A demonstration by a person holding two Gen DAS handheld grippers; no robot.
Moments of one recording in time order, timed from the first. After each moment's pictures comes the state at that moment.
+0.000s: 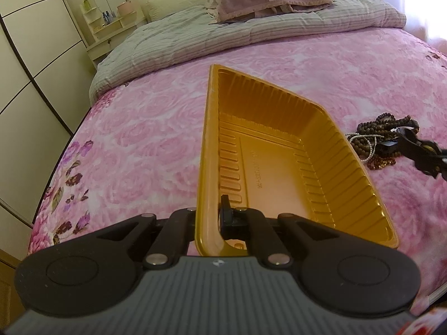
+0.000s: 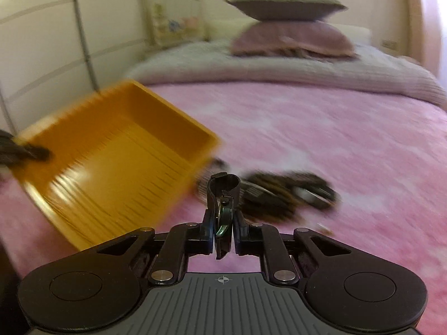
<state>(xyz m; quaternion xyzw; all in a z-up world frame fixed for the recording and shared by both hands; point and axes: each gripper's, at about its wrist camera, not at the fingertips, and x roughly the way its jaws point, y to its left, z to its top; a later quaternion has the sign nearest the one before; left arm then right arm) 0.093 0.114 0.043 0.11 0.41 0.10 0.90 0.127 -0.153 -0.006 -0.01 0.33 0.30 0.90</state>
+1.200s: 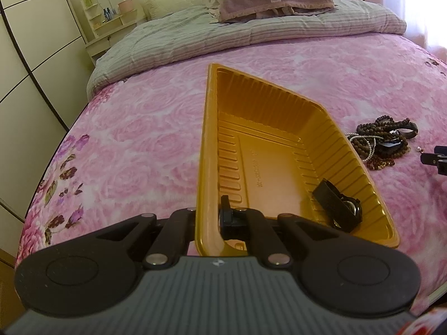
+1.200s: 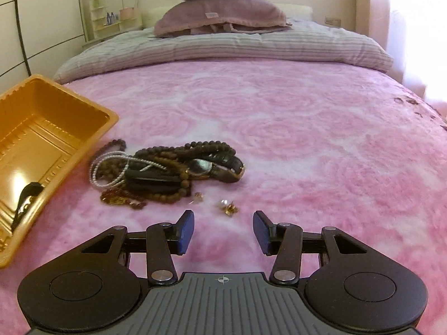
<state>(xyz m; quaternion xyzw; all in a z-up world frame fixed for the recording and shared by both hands) 0.089 0.121 0.034 0.09 0.41 0.10 0.90 0.178 -0.218 -0.067 -0.01 0.37 0.16 0.92</state>
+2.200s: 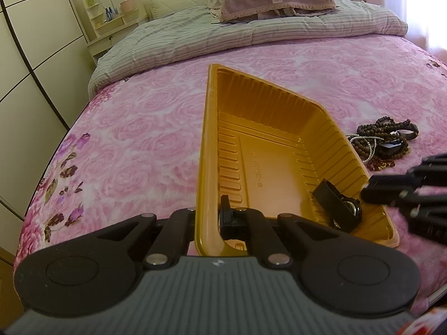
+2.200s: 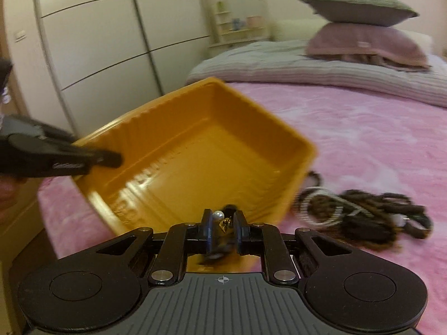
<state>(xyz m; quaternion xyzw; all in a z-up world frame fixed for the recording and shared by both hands) 0.088 0.119 0.034 0.09 0.41 0.10 0.90 0.125 -0.099 -0.015 -0.01 0.32 0.42 0.85</state>
